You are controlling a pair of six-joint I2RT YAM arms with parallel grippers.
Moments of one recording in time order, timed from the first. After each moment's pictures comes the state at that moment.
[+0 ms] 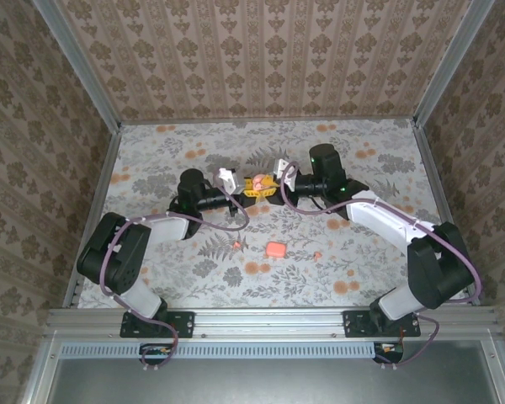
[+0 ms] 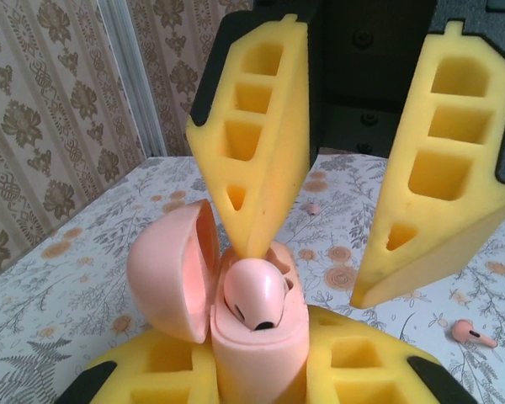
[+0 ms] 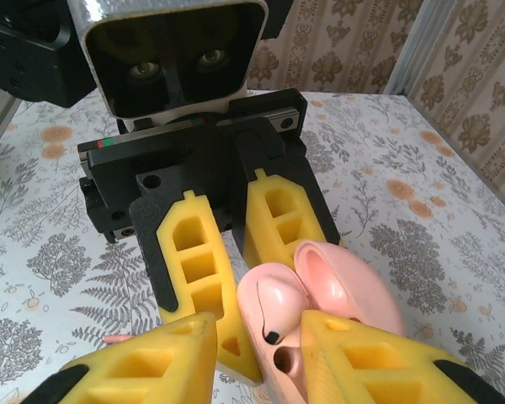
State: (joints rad) left arm -0.50 1.61 0.68 0.85 0.90 0.20; right arm 0.46 1.50 1.02 0.02 -0.74 -0.53
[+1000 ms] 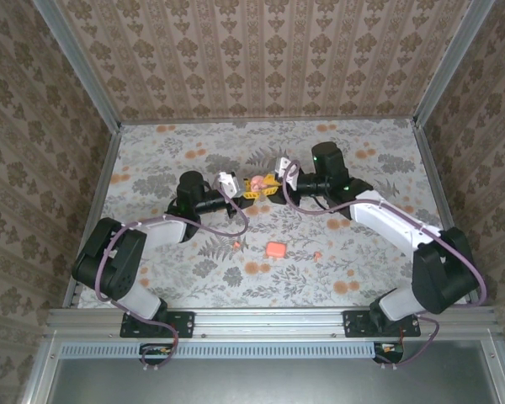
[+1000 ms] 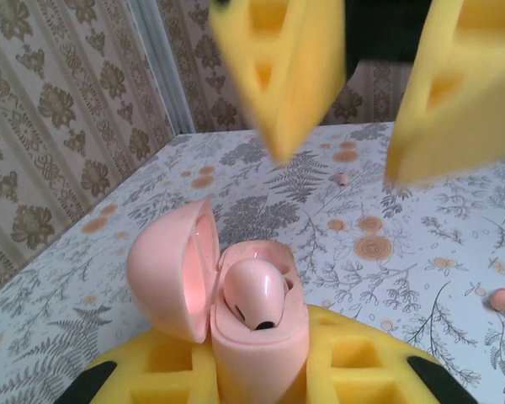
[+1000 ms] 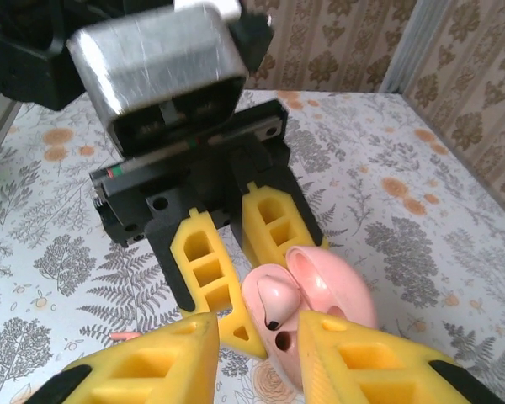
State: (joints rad) left arm -0.50 1.56 0.65 0.77 0.80 0.31; right arm 0.45 1.44 1.03 -0.05 -0.72 -0.50
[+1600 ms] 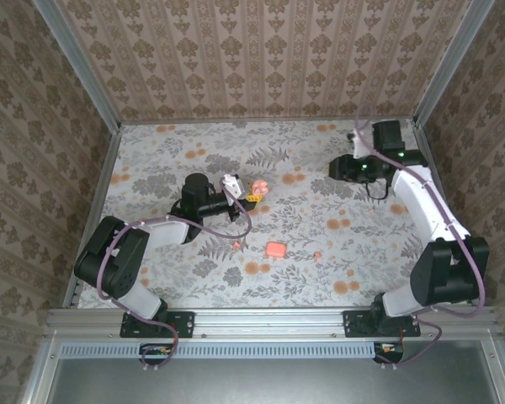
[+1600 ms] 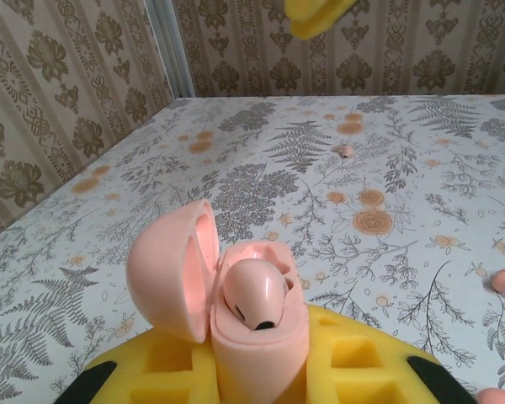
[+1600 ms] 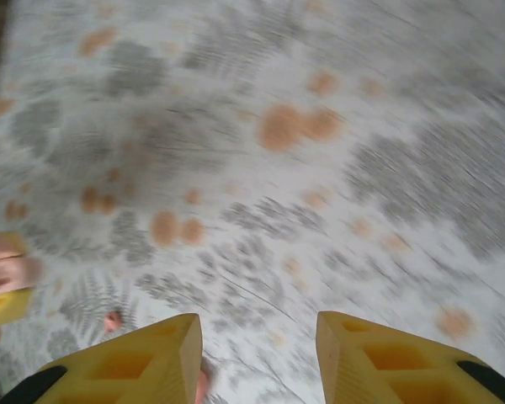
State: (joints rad) left arm -0.52 1.58 0.65 0.70 0.74 0.31; right arm -0.02 1.49 1.31 -0.83 -0.46 0.17
